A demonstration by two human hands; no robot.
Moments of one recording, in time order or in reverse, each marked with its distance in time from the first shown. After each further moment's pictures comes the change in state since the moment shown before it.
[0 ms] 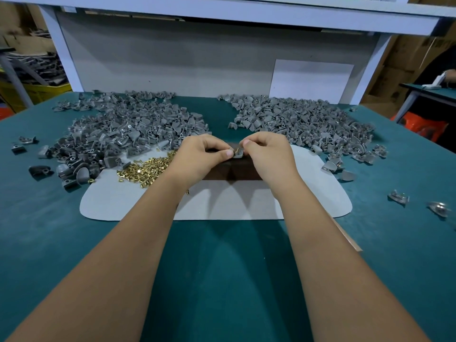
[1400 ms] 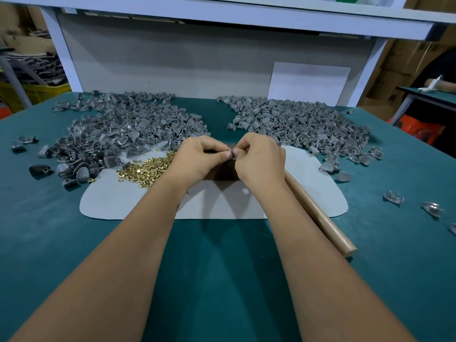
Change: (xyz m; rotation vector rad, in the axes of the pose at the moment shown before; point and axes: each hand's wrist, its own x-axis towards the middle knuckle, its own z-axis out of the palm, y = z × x) left_hand -0.003 0.000 0.003 -0.089 0.034 -0.023; right_hand -0.009 -0.007 0.013 -0.553 0.082 -0.146
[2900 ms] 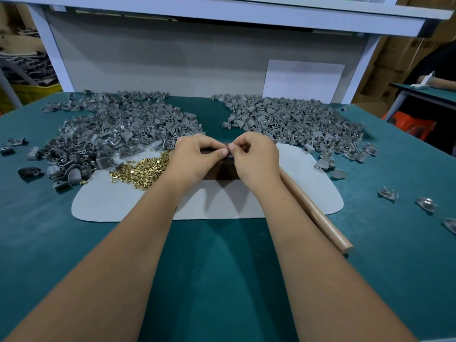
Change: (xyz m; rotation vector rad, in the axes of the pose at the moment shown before) left_hand 0.003 -0.004 0.006 0.155 0.048 0.048; right_hand 0.004 0.007 0.008 0.333 0.014 0.066
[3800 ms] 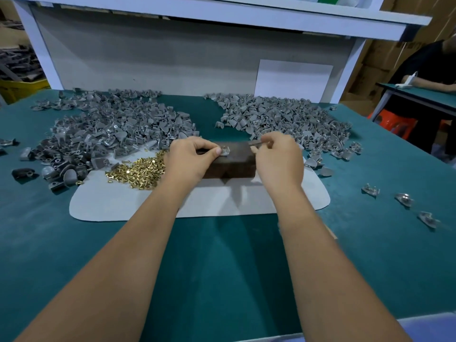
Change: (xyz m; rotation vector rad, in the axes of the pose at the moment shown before) left_hand -0.005 0.003 0.005 0.029 0.103 -0.061; right_hand -0.005 0.010 -0.040 -0.198 0.156 0.138
